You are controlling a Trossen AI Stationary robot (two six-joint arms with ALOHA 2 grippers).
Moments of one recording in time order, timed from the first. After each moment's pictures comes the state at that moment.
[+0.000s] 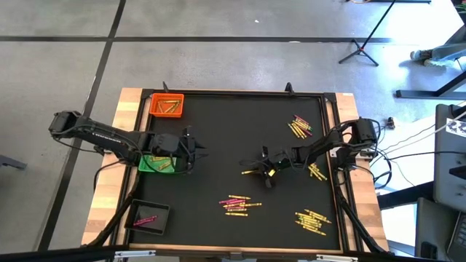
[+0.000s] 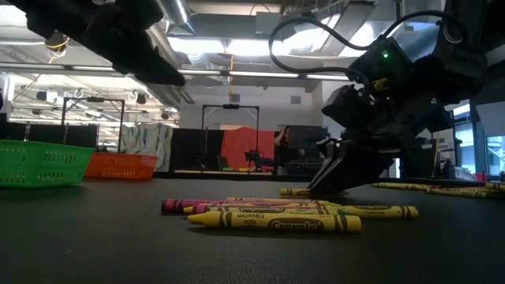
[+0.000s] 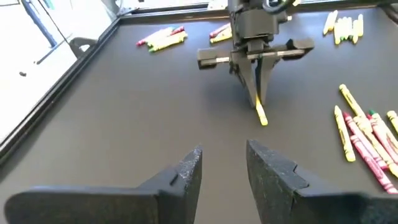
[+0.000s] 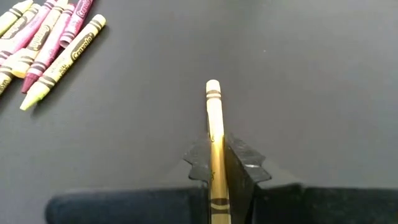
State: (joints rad) left arm -0.11 1.02 0.49 0.07 -0.27 -0.02; right arm 0.06 1.77 0.49 0.67 -0.11 -0.09
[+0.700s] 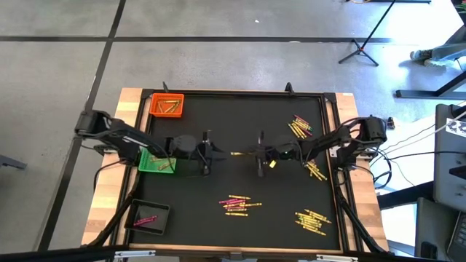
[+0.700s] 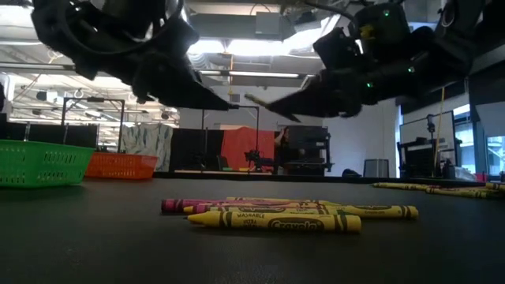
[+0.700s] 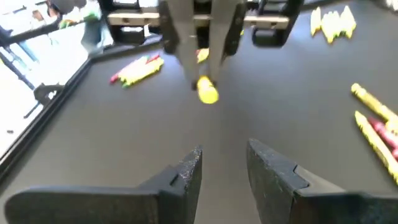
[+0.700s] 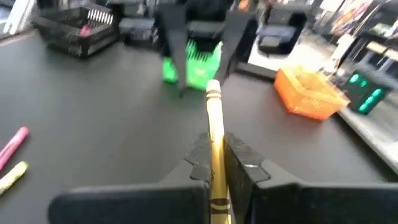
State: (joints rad) left arm -0.03 1.46 0.49 0.63 -0.11 0.20; right arm 0.01 1.67 0.55 0.94 0.01 -0.28
